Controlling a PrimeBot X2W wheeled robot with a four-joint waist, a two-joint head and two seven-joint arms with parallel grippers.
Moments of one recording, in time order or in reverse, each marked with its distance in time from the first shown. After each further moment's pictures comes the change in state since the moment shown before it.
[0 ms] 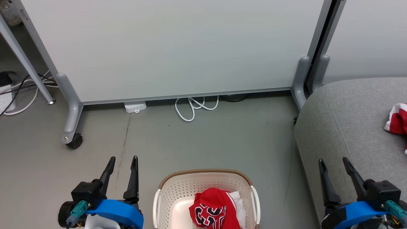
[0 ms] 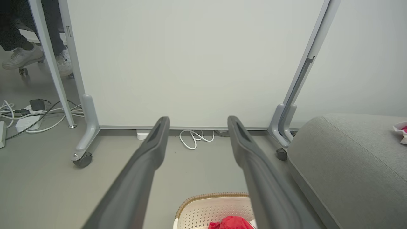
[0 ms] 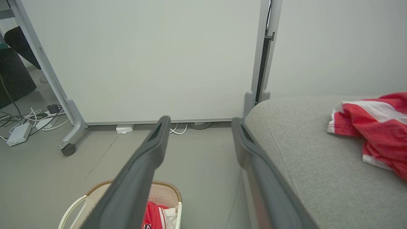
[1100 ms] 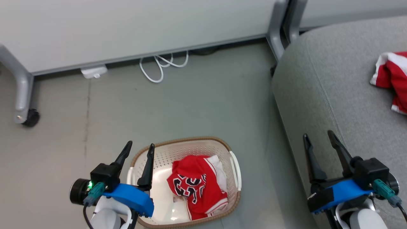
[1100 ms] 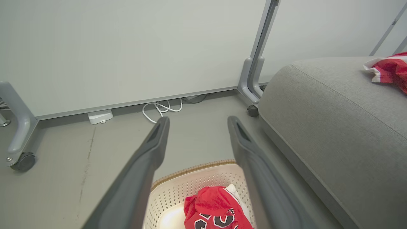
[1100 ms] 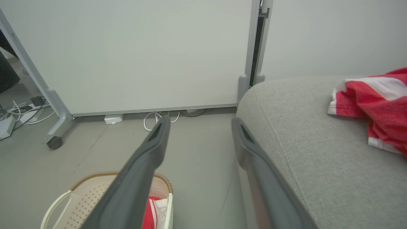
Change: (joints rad) left arm -0.102 0.029 -0.125 0.049 0.009 0.000 0.000; right arm -0.104 0.001 0.073 -0.008 -0.005 0.000 -0.019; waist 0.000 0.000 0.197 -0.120
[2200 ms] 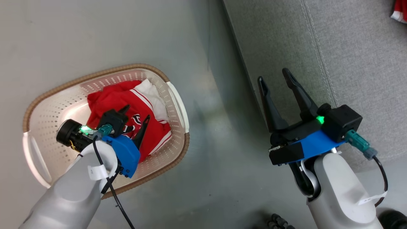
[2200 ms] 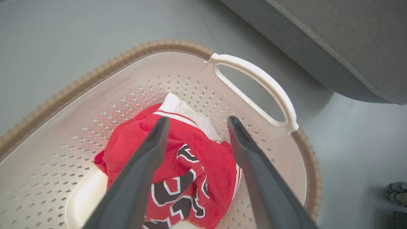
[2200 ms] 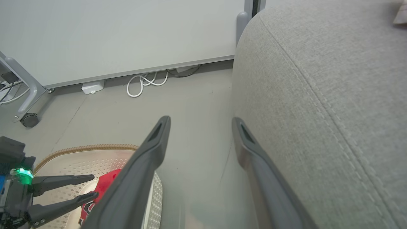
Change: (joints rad) left arm -0.489 0.198 -0.561 0.353 -0.204 0.000 0.067; right arm -0.351 0.000 0.252 0.115 0.143 0.000 -0.119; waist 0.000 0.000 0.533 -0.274
